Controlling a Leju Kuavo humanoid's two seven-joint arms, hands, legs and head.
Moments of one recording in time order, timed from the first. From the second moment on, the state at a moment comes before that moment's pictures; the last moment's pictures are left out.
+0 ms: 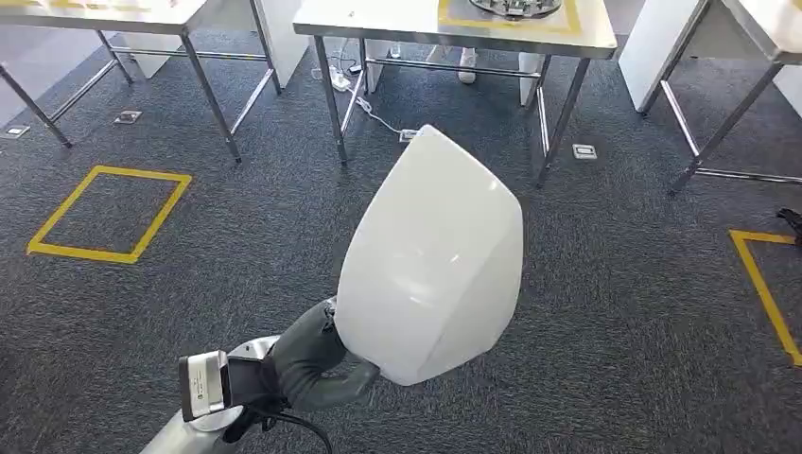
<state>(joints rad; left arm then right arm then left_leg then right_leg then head) -0.27 0.07 -0.66 -1.66 0.18 -0.38 -0.51 -0.05 0.00 -1.25 -0.20 1.18 0.02 0.11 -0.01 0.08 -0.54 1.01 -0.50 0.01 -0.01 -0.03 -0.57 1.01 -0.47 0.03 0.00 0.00</state>
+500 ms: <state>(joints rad) -0.27 0.07 -0.67 -1.65 0.17 -0.38 -0.51 -0.05 0.00 -1.25 -0.20 1.18 0.02 0.10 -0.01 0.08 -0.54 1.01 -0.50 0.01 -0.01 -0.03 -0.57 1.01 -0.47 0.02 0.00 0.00</state>
